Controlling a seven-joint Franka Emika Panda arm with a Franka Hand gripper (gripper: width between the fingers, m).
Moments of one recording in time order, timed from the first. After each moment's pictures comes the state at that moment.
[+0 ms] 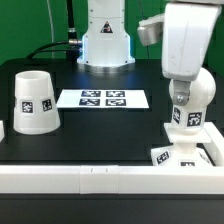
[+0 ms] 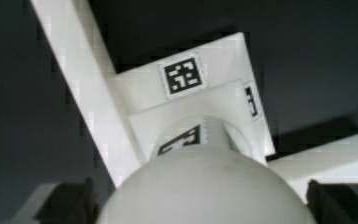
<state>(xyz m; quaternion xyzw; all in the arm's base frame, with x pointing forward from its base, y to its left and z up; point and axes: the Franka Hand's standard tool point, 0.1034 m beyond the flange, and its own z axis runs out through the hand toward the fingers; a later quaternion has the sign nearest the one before) 0.630 0.072 0.115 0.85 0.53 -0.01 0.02</state>
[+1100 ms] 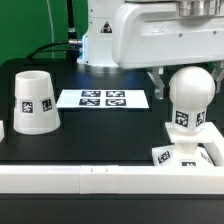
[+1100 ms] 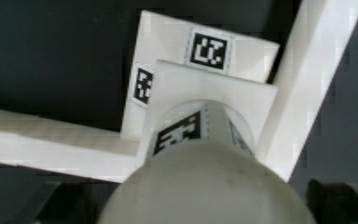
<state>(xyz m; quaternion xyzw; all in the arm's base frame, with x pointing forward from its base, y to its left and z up) 0.630 0.076 0.117 1.00 0.06 0.02 -0.02</state>
